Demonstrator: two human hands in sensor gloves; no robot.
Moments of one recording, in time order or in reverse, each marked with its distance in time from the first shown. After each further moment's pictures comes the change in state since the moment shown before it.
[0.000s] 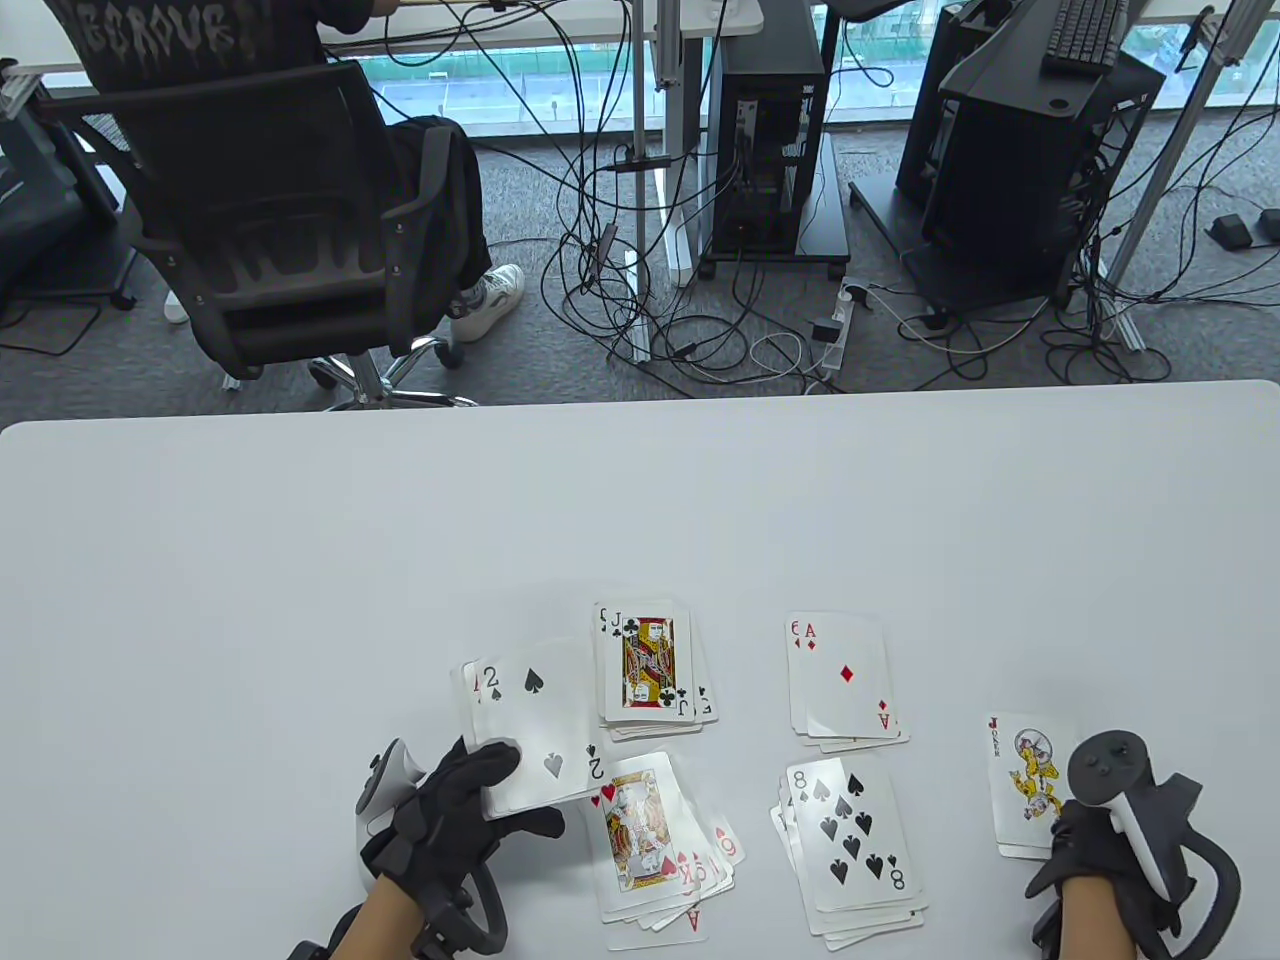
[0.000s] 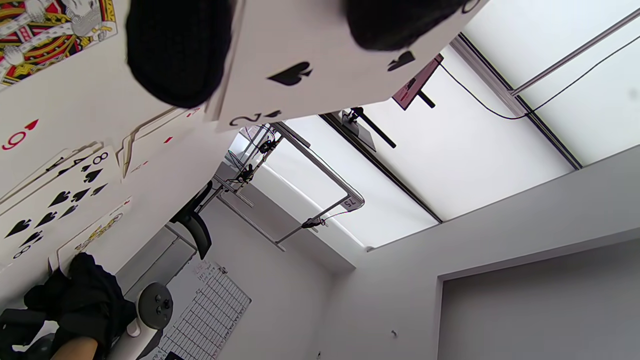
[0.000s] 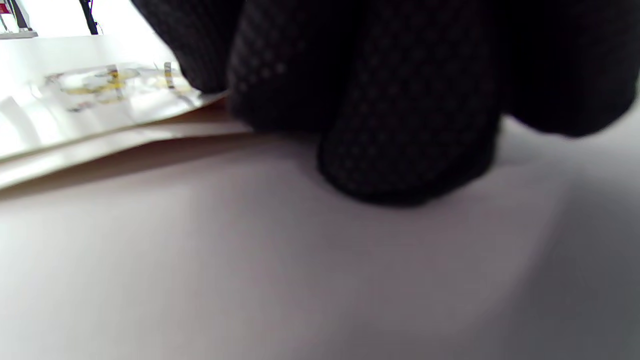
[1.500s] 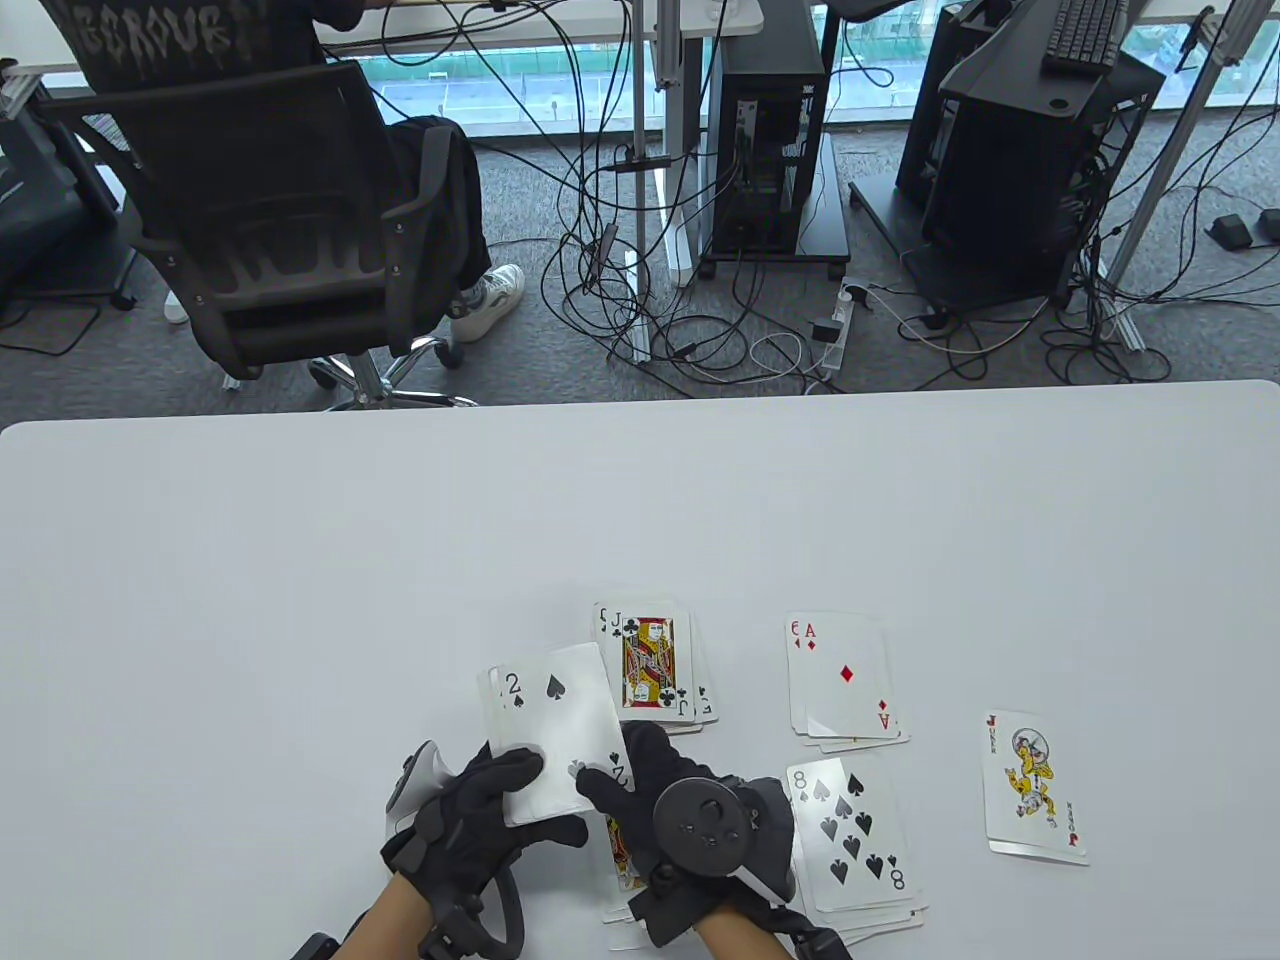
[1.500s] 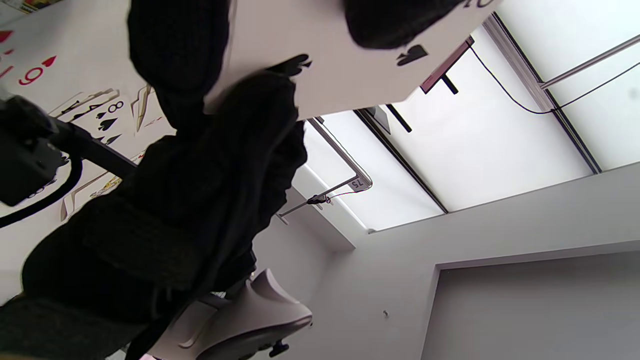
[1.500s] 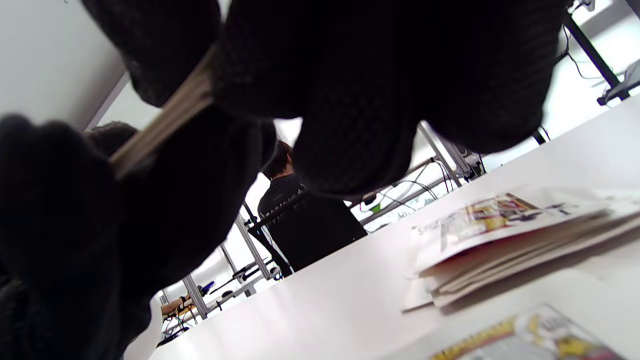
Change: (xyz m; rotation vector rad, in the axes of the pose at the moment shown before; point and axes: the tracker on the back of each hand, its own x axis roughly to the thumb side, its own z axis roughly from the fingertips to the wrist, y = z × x) left_hand -0.016 -0.010 -0.010 -0.089 0.058 0.073; right_hand 0.253 0.007 0.214 -0.287 -1.129 -0.633
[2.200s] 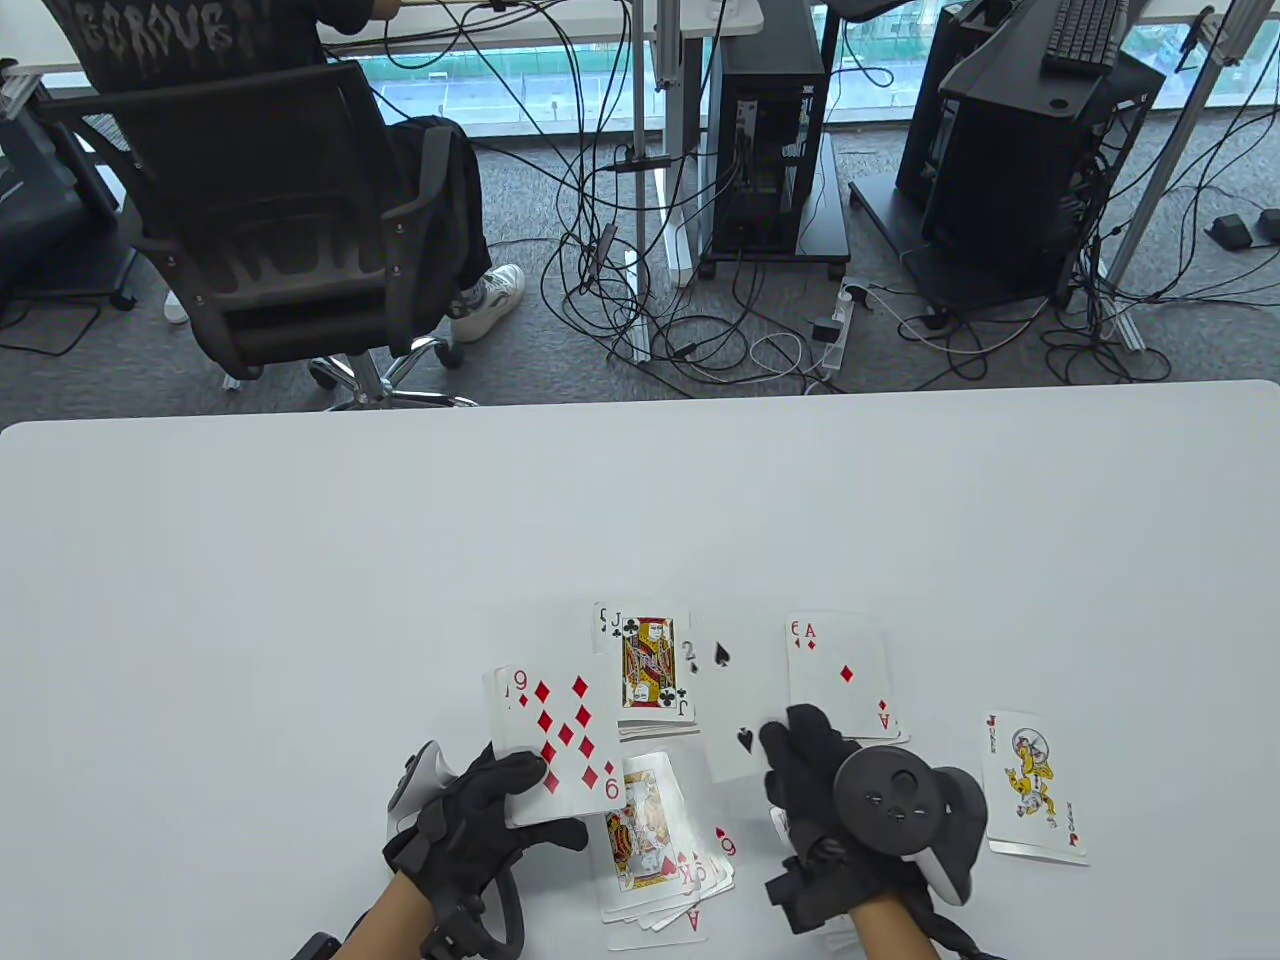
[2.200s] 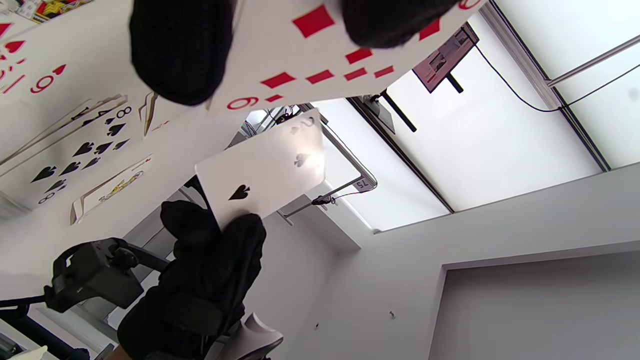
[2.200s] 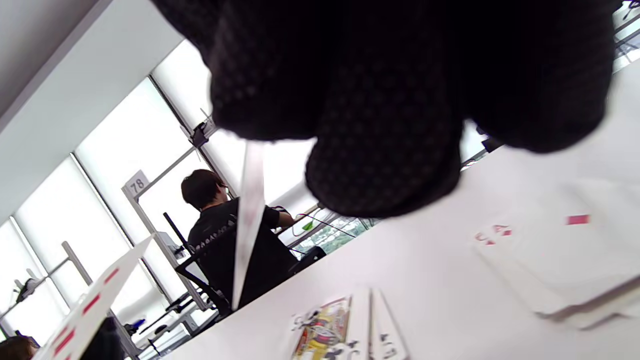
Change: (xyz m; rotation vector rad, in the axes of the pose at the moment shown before) left_hand -0.002 0.002 0.000 0.008 0.008 0.002; right_hand -0.068 -0.116 0.019 0.006 0.254 0.027
